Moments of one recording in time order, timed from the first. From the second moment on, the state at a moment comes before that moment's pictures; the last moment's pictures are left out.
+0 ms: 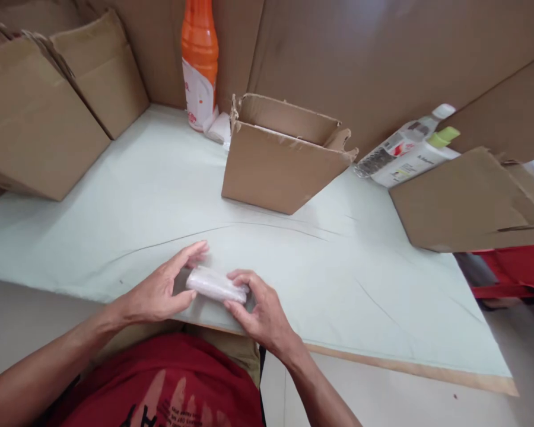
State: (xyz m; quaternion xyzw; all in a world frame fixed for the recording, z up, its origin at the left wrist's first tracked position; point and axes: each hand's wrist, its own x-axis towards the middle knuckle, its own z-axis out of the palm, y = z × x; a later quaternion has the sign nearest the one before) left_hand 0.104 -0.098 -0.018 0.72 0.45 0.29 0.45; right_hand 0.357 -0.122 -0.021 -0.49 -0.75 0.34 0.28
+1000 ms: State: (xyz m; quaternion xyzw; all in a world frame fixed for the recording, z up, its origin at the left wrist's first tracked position) left_hand 0.191 0.098 -0.071 0.67 0.47 0.50 0.28; right_hand 0.384 0.118 0.177 -0.60 -0.69 0.14 0.39
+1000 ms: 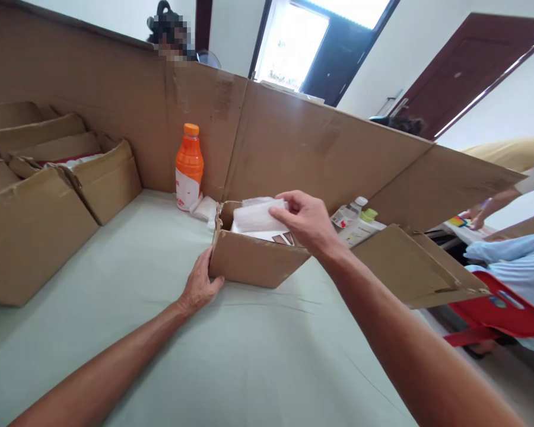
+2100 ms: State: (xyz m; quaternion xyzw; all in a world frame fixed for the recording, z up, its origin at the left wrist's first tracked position) left_hand 0.198 0.099 -0.072 0.64 0.48 0.54 0.28; right_hand 0.293 0.177 0.158 -0.60 -0.79 0.05 -0.06
